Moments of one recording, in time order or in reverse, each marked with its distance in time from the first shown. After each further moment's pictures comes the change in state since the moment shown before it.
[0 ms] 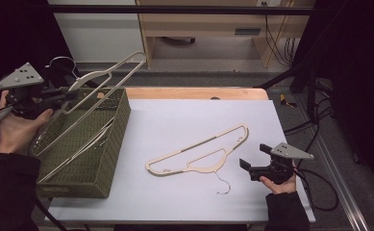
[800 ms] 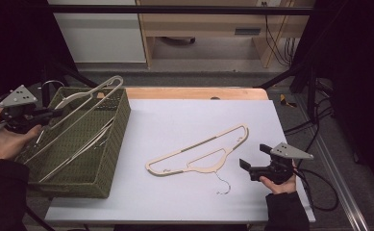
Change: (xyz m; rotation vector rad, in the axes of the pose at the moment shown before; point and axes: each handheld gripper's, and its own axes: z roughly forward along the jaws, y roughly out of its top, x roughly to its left) left arm 0.039 -0.078 0.006 0.169 0.064 0.004; right arm 0.000 -0.001 0.000 0.004 -0.002 -0.013
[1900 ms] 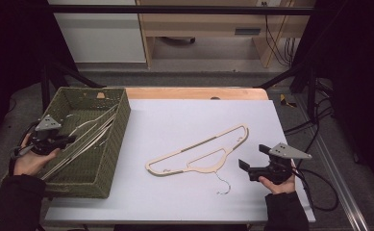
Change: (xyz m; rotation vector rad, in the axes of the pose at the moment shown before) left arm -0.022 -0.077 0.064 0.193 -0.011 -0.107; right arm 0.001 -0.001 0.003 0.012 0.000 -0.001
